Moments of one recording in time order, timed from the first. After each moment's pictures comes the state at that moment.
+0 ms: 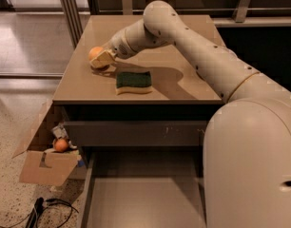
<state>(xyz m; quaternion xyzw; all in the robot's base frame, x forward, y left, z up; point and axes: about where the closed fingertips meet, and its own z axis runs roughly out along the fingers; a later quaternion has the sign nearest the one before) 0.752 0.140 0.845 -0.53 0.69 0.28 0.40</state>
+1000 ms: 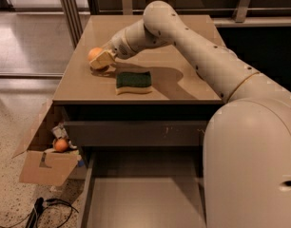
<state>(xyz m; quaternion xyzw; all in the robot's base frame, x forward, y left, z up) 0.752 0.140 0.845 -0.54 0.69 0.28 0.40</state>
